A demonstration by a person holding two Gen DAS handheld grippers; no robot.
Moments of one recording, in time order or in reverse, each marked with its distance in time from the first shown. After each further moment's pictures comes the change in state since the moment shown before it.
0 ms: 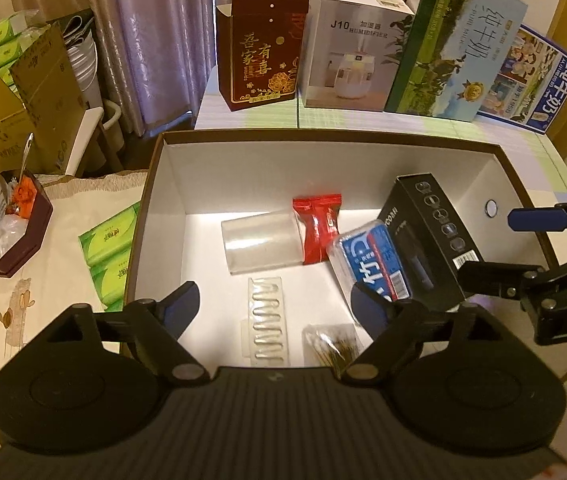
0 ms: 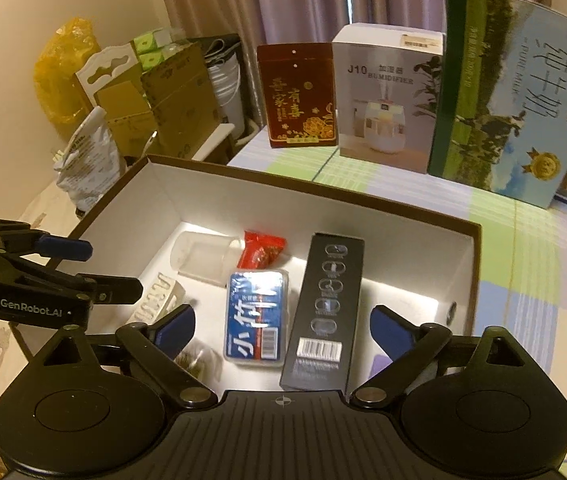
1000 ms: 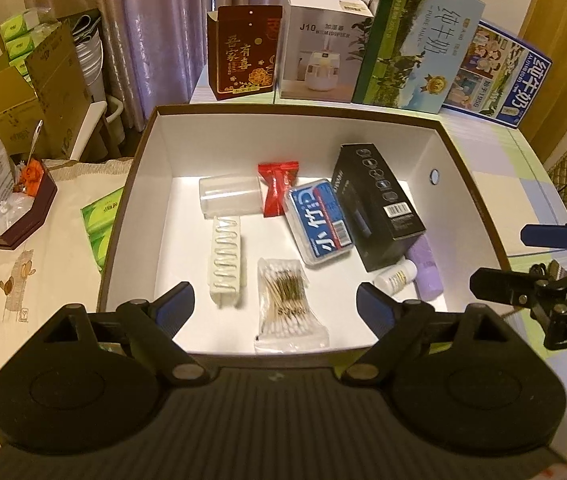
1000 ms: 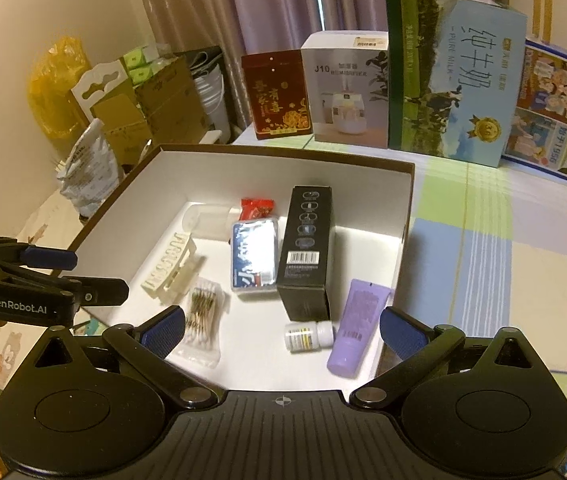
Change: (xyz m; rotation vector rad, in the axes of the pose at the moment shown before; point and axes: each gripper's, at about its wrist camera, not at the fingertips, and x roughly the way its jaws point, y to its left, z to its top) left arm -0.067 -0.041 -0.052 -0.030 -0.016 -0.009; right arm -0.082 0.005 -0.060 0.072 -0.035 -0.025
